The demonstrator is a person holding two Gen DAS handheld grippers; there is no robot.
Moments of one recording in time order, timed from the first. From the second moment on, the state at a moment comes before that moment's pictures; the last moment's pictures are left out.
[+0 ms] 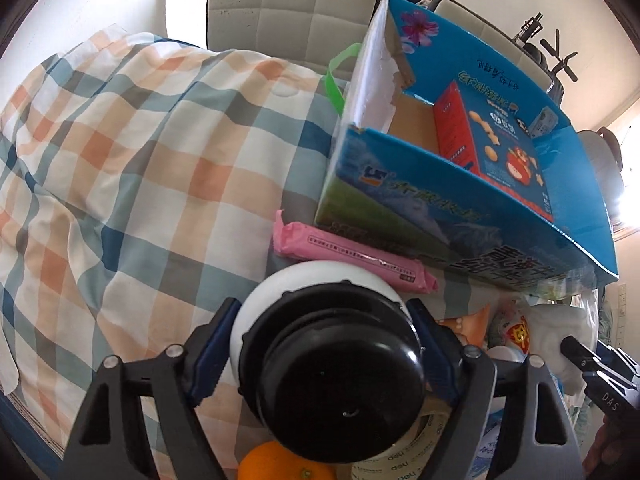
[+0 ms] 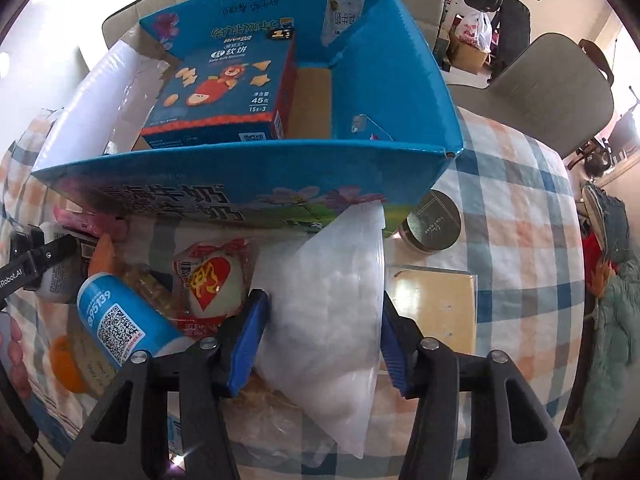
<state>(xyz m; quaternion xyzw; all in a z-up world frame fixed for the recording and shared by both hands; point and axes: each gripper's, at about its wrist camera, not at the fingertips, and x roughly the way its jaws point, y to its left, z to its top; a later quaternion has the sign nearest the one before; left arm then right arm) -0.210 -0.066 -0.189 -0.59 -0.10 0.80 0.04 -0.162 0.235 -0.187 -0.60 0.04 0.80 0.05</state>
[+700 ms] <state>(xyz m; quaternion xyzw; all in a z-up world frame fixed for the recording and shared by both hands) -0.209 -0.072 -0.054 -0.49 -0.17 0.85 0.10 -0.116 0.245 -0.060 -0.46 0.07 0.89 0.05</state>
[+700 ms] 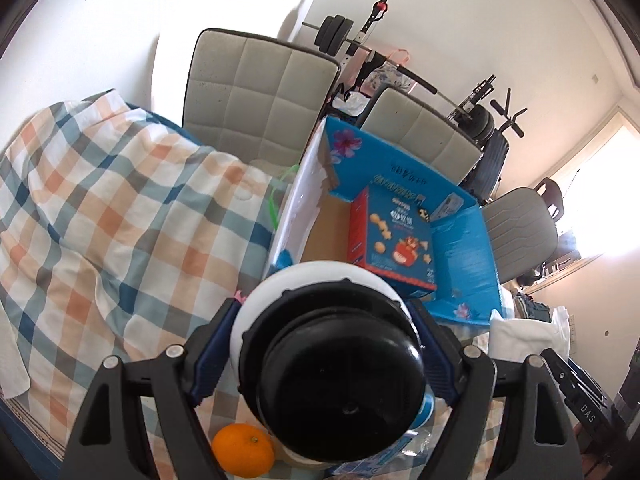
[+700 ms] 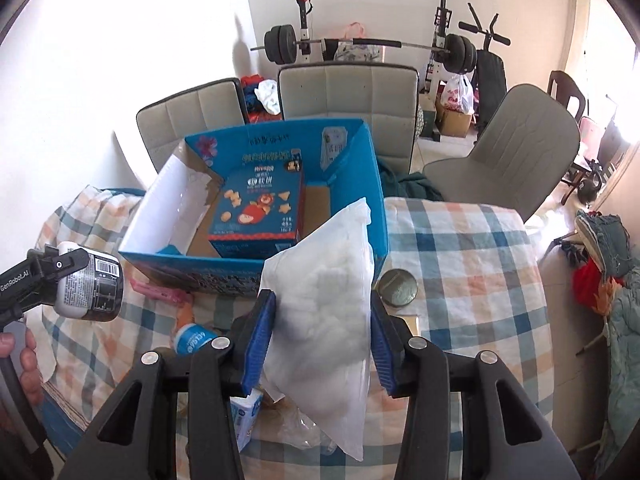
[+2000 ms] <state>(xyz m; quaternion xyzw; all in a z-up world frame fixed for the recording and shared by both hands) -0.451 0.055 -0.153 -0.54 0.01 0.84 0.08 -0.378 0.263 -0.154 -0.54 -0.02 0.84 0.07</state>
